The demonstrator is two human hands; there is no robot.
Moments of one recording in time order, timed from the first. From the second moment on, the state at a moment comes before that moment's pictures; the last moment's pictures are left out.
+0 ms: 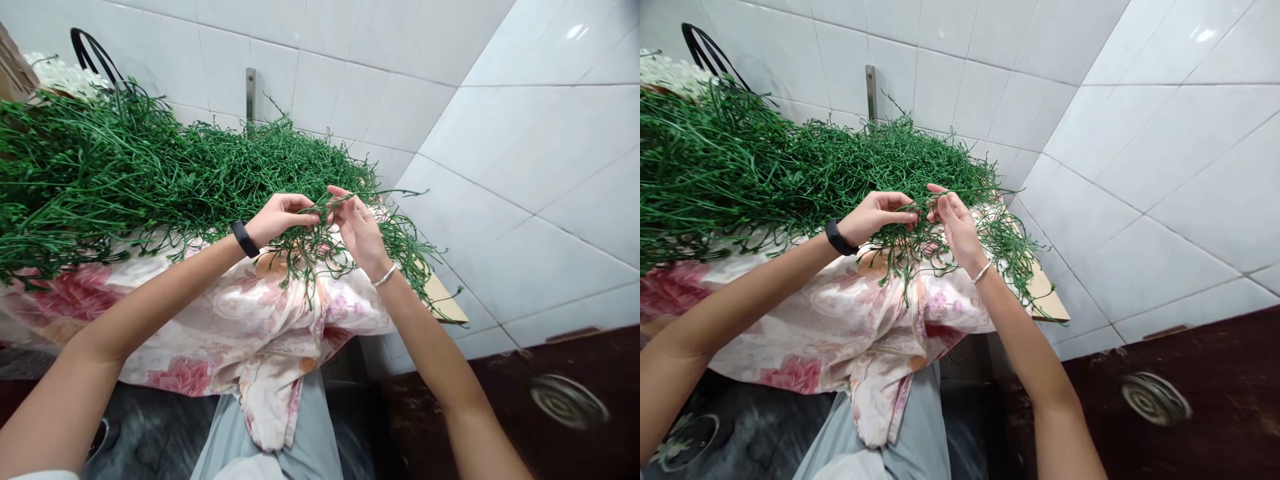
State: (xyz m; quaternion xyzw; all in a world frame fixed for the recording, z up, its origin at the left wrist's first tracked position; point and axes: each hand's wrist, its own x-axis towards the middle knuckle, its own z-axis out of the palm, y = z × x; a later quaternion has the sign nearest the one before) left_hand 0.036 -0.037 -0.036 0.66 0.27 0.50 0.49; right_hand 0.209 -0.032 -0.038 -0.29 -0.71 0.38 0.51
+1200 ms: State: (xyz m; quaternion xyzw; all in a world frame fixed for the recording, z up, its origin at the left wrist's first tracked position) left_hand 0.017 -0.026 -0.014 0.51 0.24 0.76 0.32; right_hand 0.214 -0.072 -0.025 -0.22 -0.92 0.26 0.19
